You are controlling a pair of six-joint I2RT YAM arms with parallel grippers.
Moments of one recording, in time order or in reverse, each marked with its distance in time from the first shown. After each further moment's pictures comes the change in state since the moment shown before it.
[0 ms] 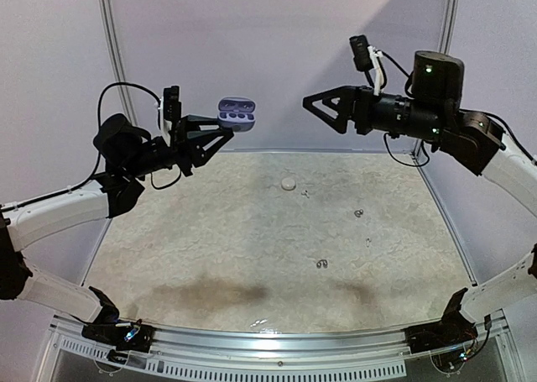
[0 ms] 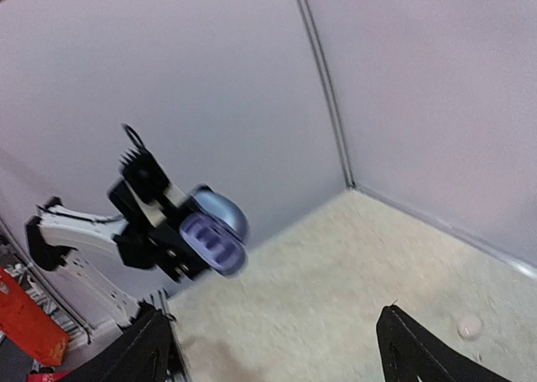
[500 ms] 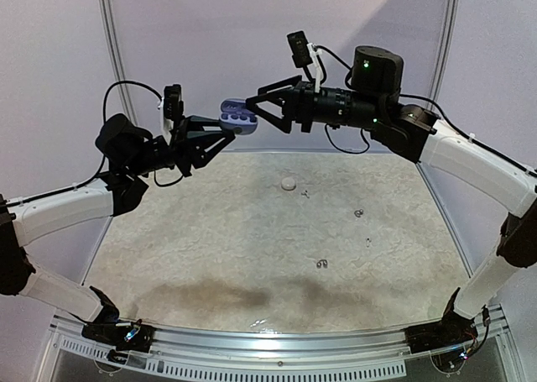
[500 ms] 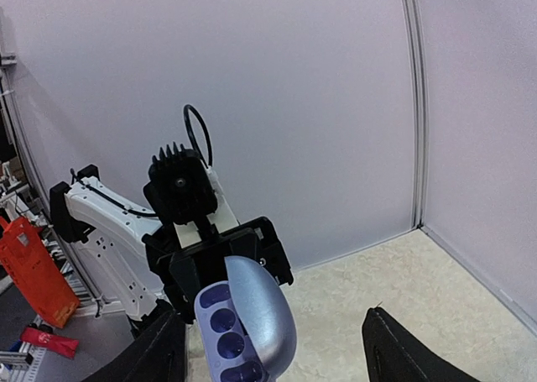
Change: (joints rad) left arm 0.000 0.039 0.011 0.094 0.100 -0.128; right arm 0.051 0.289 0.152 0.308 -0.264 -0.118
